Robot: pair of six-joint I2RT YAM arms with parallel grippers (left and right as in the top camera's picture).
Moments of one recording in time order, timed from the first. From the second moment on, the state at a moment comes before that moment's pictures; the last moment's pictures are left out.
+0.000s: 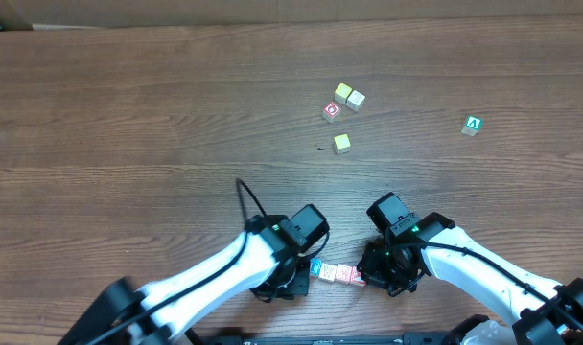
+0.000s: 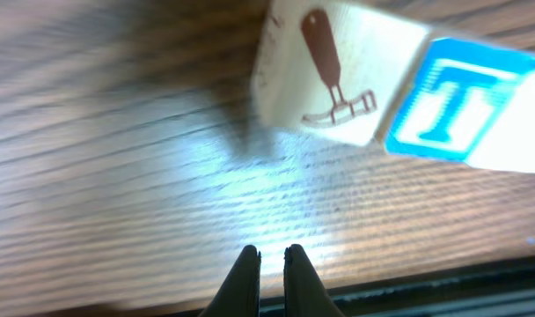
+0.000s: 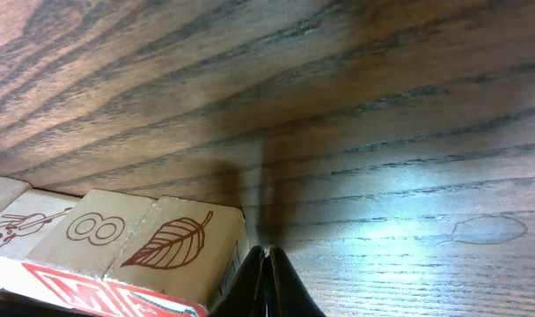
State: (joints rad) left arm -0.85 1.49 0.81 -0.93 0.19 -0.75; right arm 0.57 1.42 0.60 -0.74 -0.36 0.83
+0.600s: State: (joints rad) left arm -0.85 1.36 0.81 -0.93 -0.21 -0.67; right arm 0.57 1.42 0.60 -0.76 -0.36 0.81
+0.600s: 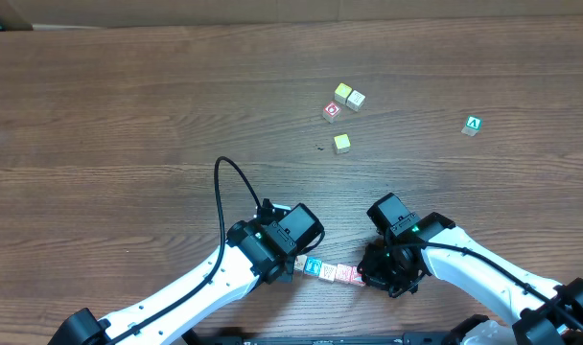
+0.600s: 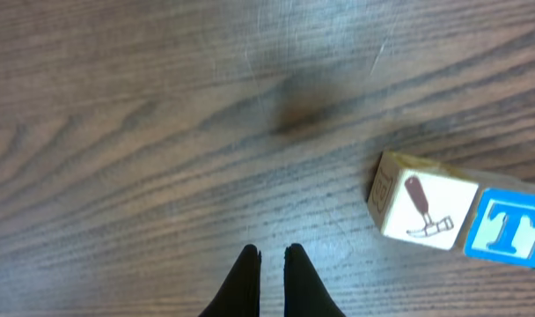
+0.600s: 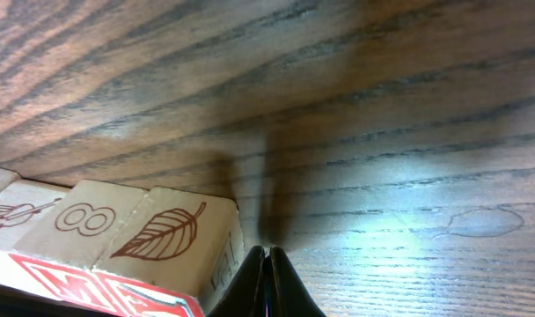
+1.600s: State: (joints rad) left arm -0.77 1.55 0.81 -0.75 0.02 -0.49; right arm 0.57 1.42 0.60 -0.76 -0.36 0.80
